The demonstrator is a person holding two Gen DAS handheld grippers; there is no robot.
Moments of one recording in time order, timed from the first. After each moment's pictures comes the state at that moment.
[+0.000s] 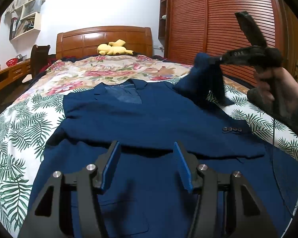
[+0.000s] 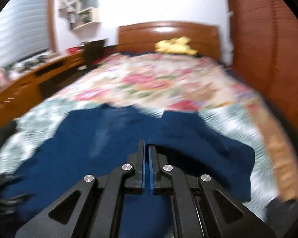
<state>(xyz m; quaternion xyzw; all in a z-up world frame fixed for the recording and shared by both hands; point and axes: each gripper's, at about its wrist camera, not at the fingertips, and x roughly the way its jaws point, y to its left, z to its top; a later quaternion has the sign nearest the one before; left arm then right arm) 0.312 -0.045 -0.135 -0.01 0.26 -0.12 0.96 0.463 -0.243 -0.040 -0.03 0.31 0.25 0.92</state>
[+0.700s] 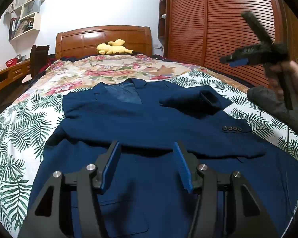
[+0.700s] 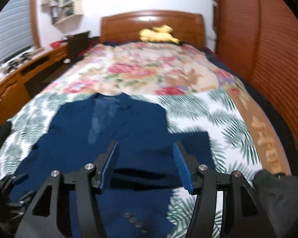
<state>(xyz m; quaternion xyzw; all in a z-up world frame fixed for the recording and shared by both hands) 0.312 -0.044 -0.136 -0.01 0.26 -0.12 0.96 0.471 -0.281 -0.030 -0.04 0.35 0.12 0.93</state>
